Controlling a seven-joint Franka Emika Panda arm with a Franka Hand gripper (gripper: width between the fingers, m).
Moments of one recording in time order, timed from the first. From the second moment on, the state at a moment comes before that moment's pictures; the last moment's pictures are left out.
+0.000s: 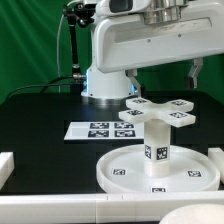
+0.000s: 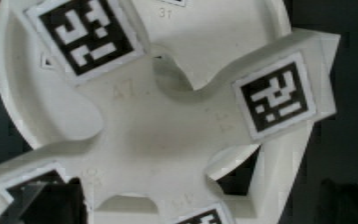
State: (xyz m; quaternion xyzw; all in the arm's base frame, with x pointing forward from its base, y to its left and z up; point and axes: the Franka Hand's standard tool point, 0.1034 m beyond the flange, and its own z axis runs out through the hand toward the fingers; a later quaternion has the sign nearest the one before) arm 0.558 0.051 0.140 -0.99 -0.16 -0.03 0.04
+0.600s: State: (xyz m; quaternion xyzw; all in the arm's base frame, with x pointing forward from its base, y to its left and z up) arm 0.555 0.052 0.137 -0.91 -0.40 -0.03 0.02
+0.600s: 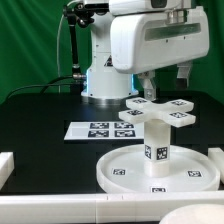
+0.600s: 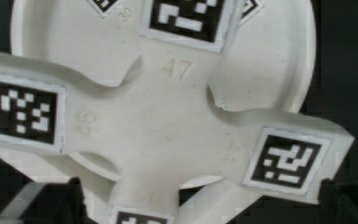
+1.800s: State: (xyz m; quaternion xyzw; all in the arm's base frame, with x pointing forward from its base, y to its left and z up) arm 0.552 0.040 0.111 -0.81 -0.58 0.00 0.00
